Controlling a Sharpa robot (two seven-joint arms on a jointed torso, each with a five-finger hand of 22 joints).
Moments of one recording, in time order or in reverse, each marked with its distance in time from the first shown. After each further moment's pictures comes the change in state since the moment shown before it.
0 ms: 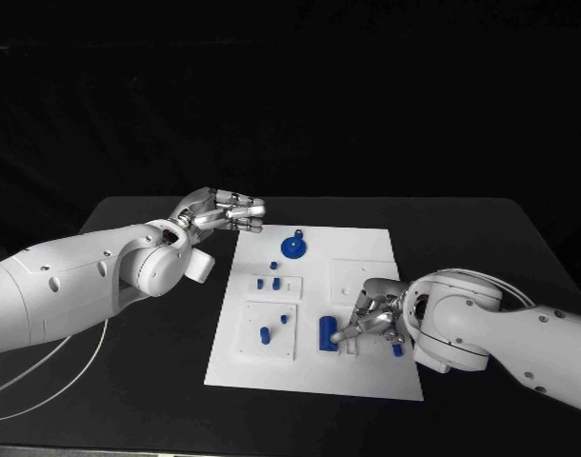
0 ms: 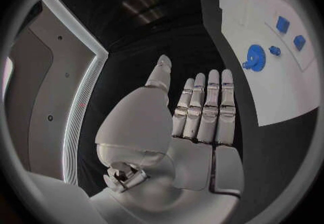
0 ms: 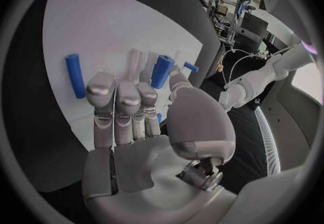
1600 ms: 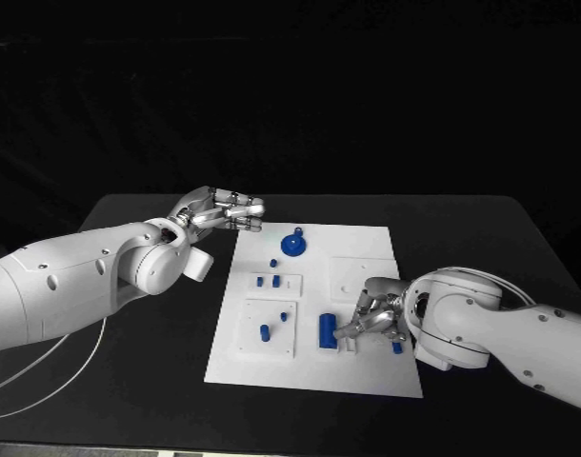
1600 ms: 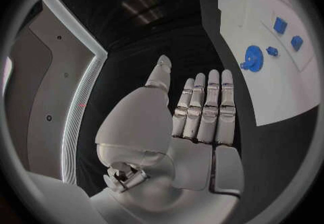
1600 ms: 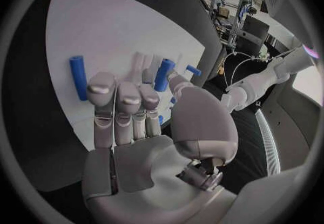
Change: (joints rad) left arm 0.000 -0.006 -0.002 0.003 -0.002 0.008 -0.009; left_hand 0.000 0.000 -0.001 0.007 0.000 0.000 0.000 0.000 0.000 0.000 0.000 0.000 0.000 -0.004 0.004 0.000 0.000 0.000 -0.004 0.004 0.004 -0.005; right arm -0.015 0.001 0.014 -0.010 -0.021 0.019 -0.002; right_hand -0.069 -0.026 0.227 0.043 -0.027 0.039 -0.018 0.000 0.004 0.018 -0.011 0.042 0.049 0.004 -0.003 -0.008 -0.010 0.000 -0.004 -0.004 -0.010 0.000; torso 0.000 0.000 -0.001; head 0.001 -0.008
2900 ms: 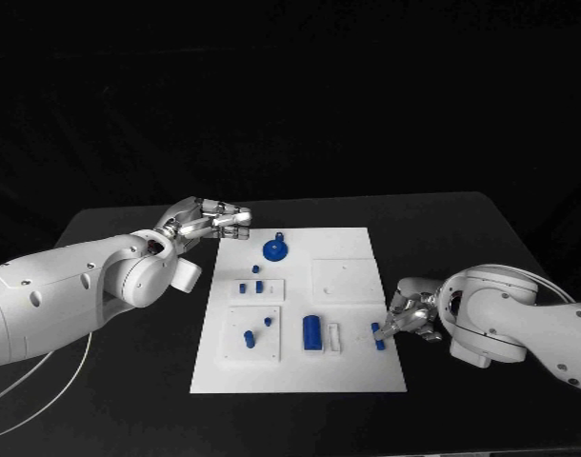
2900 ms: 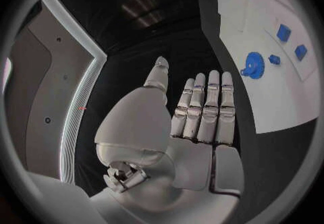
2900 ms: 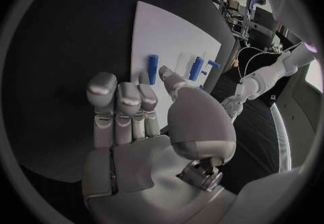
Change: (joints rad) left arm -0.014 0.009 -0.009 -0.013 0.001 0.001 0.000; left_hand -0.021 -0.011 0.003 0.023 0.000 -0.004 0.004 0.000 0.000 -0.004 0.004 0.000 0.000 -0.007 0.000 0.000 0.000 0.000 -0.070 0.002 0.041 0.002; right arm -0.078 -0.150 0.093 -0.001 -0.012 0.066 -0.012; right_hand 0.051 0.022 0.018 -0.125 0.127 -0.070 0.020 0.000 0.064 -0.014 0.014 0.017 0.003 0.000 0.007 0.008 0.014 0.000 0.004 0.004 0.010 0.001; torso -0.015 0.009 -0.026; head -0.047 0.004
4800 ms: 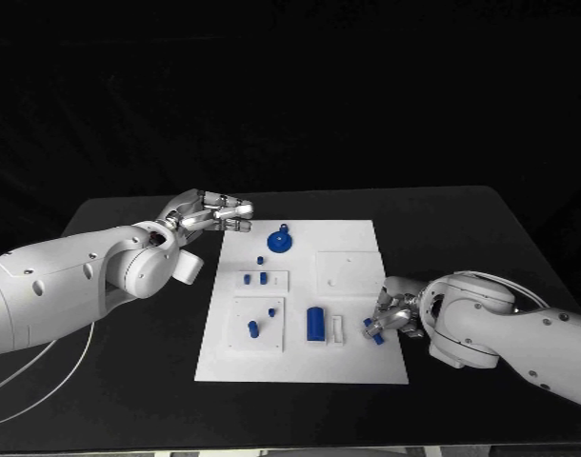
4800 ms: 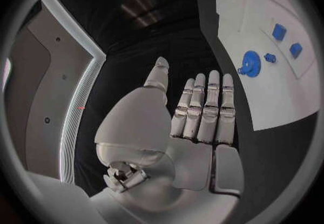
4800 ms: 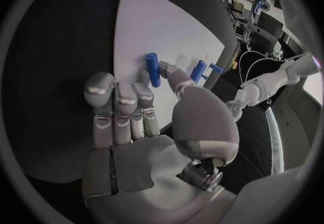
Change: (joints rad) left arm -0.004 -0.019 -0.001 0.011 0.000 -0.001 -0.006; left_hand 0.000 0.000 0.000 0.000 0.000 -0.004 0.004 0.000 0.000 -0.004 -0.004 0.000 0.000 0.000 0.000 0.000 0.000 -0.016 -0.035 0.003 0.001 -0.015; right arm 0.016 0.086 -0.092 -0.049 -0.056 -0.116 0.033; right_hand -0.027 0.040 0.116 -0.163 0.339 -0.046 0.027 0.006 0.768 -0.035 0.016 -0.020 -0.018 -0.008 0.010 -0.009 0.007 -0.008 0.000 0.007 0.006 0.000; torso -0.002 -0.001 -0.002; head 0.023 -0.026
